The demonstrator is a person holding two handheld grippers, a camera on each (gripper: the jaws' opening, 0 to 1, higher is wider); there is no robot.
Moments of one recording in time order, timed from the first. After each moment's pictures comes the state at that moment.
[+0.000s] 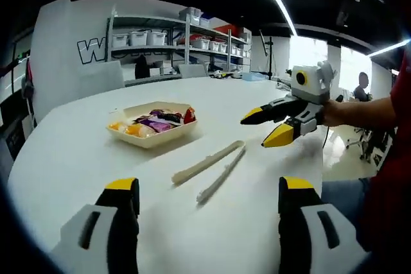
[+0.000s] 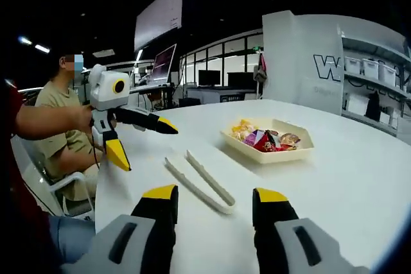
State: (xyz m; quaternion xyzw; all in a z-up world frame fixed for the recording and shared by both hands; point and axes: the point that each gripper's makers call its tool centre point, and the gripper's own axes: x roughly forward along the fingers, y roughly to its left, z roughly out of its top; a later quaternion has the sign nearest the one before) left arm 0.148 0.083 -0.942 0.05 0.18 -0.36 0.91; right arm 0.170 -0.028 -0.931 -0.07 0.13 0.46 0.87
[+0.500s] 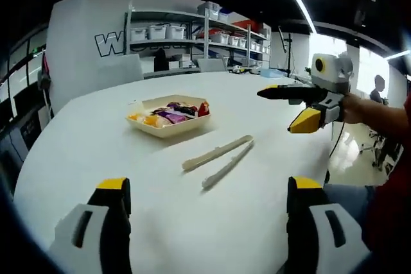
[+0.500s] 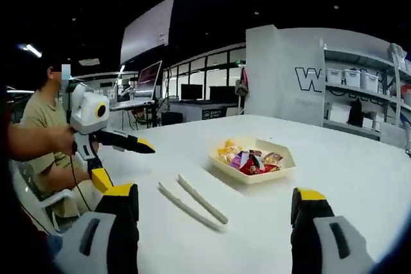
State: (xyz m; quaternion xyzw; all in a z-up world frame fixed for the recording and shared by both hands) left arm 0.136 0.104 -0.936 0.06 0.20 -0.28 0.94; right arm 0.171 -0.035 -0.899 -0.05 0.10 0.41 0.90
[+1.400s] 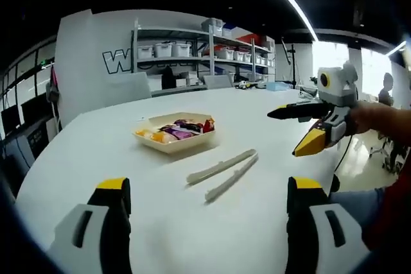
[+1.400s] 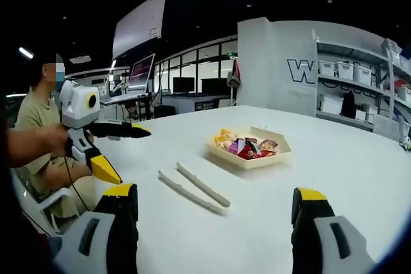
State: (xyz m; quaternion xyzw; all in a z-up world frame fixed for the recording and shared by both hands) left arm 0.139 0.104 -0.926 0.05 0.15 -0.27 0.95; right arm 0.161 -0.041 -0.923 -0.06 0.14 0.38 0.91
